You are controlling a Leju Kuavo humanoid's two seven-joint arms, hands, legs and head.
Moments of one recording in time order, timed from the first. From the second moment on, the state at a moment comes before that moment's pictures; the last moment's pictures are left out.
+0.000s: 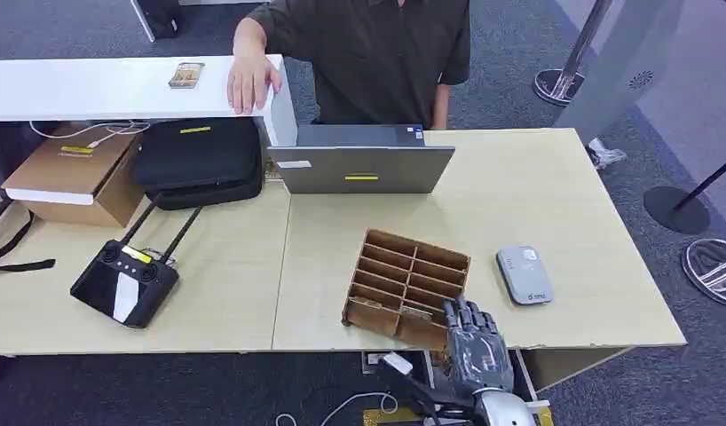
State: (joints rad) left arm -0.10 -0.19 0.65 -0.22 -0.05 0.23 -0.03; right arm 0.18 -0.08 0.55 -1.82 1.26 0.15 0.50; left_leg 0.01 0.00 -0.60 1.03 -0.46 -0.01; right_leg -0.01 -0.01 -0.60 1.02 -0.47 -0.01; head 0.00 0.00
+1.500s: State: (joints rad) left arm -0.11 -0.19 0.65 -0.22 -0.07 0.23 -0.02; right arm -0.07 0.05 0.53 -1.62 1.37 0.08 0.44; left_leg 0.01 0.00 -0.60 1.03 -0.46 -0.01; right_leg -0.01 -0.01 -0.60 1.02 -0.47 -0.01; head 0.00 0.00
